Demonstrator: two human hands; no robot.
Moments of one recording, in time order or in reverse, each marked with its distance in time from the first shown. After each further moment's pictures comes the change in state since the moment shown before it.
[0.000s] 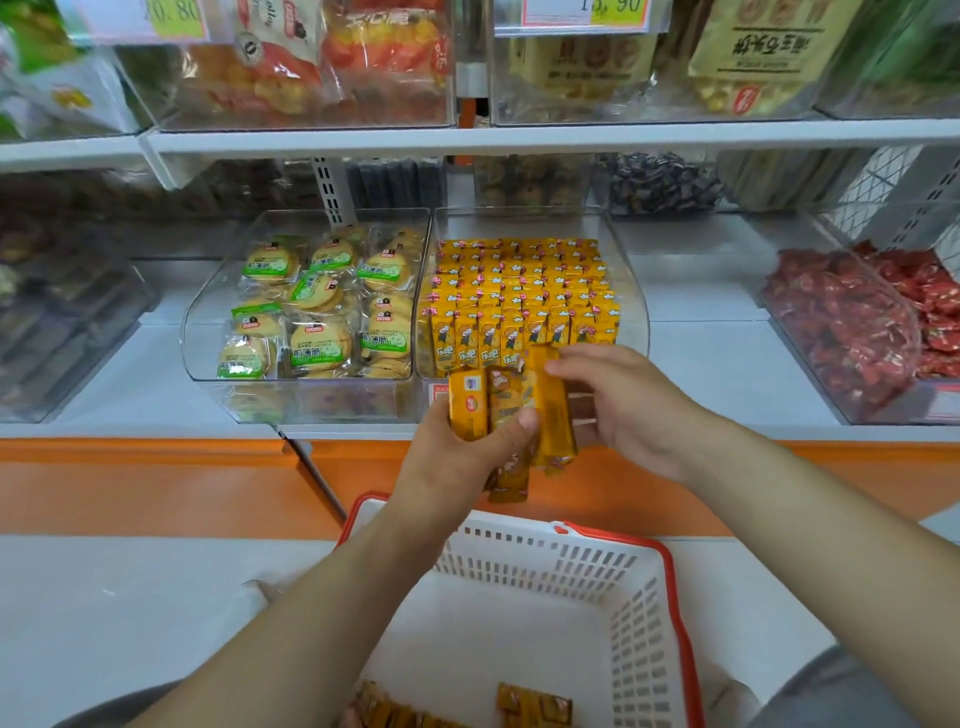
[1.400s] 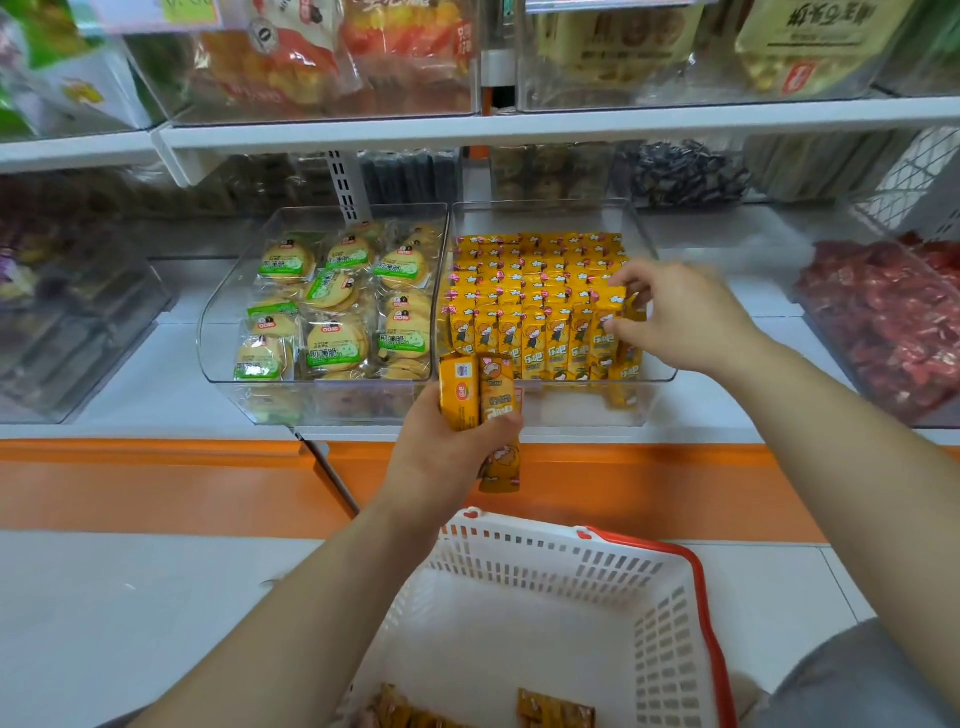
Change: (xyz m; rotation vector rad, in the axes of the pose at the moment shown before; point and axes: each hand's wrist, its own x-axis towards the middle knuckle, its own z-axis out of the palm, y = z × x) left_hand 0.019 -0.002 -0.026 0.095 0.121 -0.059; right_hand 0.077 -0.024 -0.069 -1.263 0.361 -0.517
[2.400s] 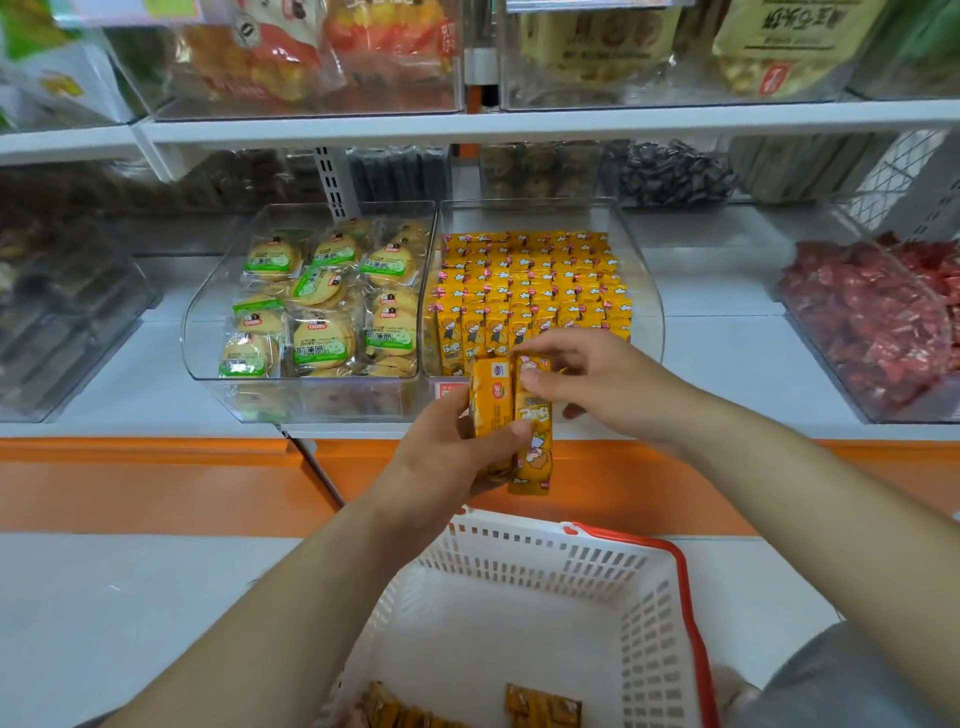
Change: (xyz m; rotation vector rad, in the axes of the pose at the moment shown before) left_hand -0.005 -0.001 0.004 -0.194 -0.279 -0.066; right_hand -0.057 -0.072 0.004 0.733 -0.414 0.147
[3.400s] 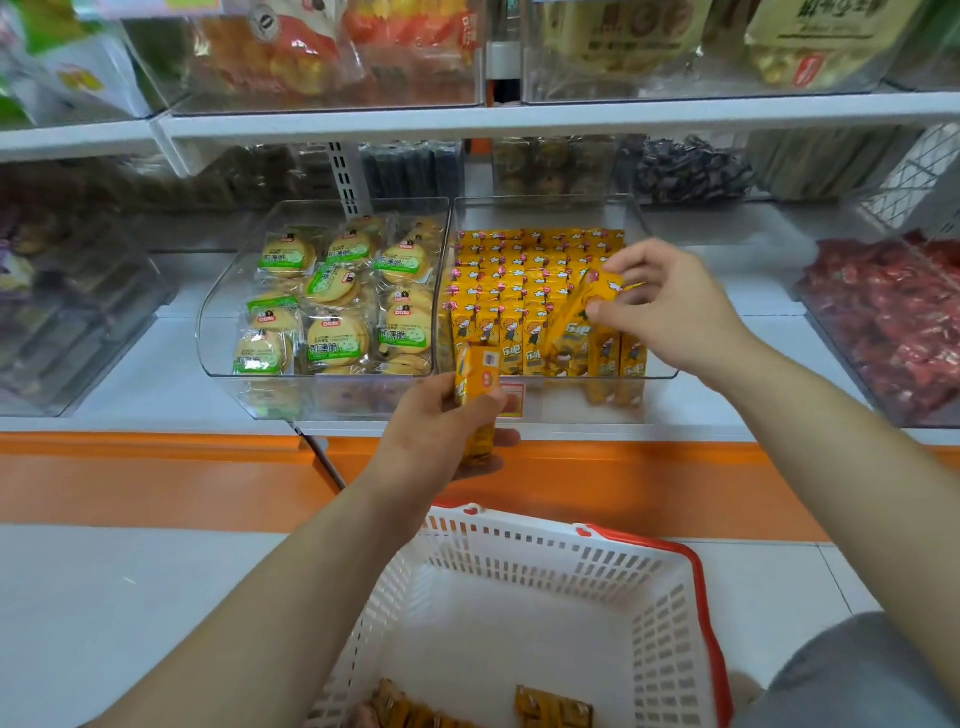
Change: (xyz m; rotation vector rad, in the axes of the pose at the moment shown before) left_hand 0.001 0.015 -0.014 0.050 0.151 0.027; right_hand 0.034 0.010 -0.047 -0.094 0.438 -0.095
